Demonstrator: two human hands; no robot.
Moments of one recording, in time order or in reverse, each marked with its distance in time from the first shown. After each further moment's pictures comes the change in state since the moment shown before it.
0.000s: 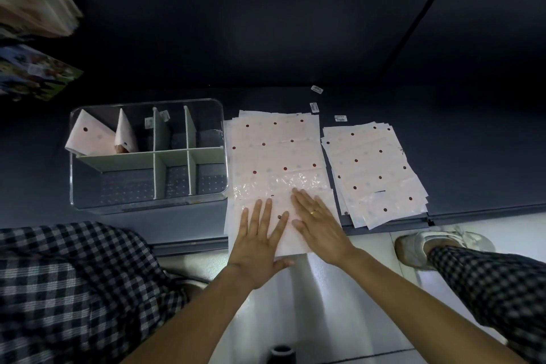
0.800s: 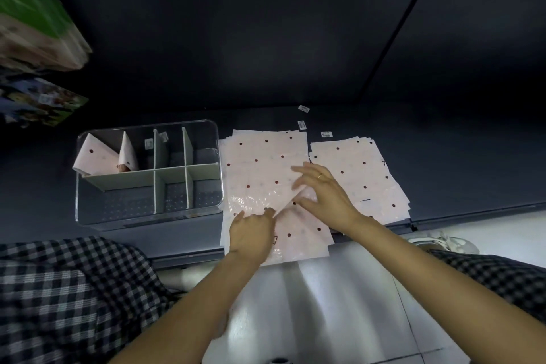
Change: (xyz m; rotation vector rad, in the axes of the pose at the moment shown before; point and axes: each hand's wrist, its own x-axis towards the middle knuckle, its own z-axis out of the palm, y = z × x) left_hand 0.020 0.006 -0.065 -0.215 0.132 -0.292; right_hand 0.016 -0.007 -0.097 0.308 0.287 0.018
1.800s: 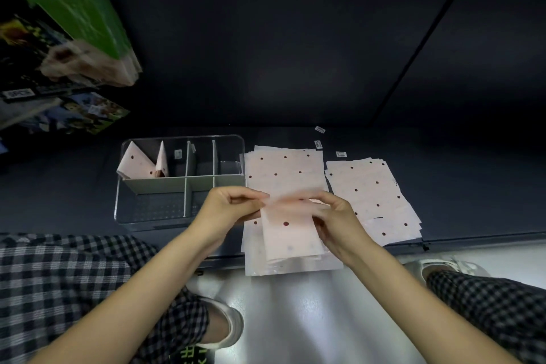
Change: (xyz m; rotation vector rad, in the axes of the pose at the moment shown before) left_hand -0.047 -0.065 -0.121 -1.587 0.004 -0.053; right_hand -0.019 -0.104 -0.007 1.205 0.075 0.505
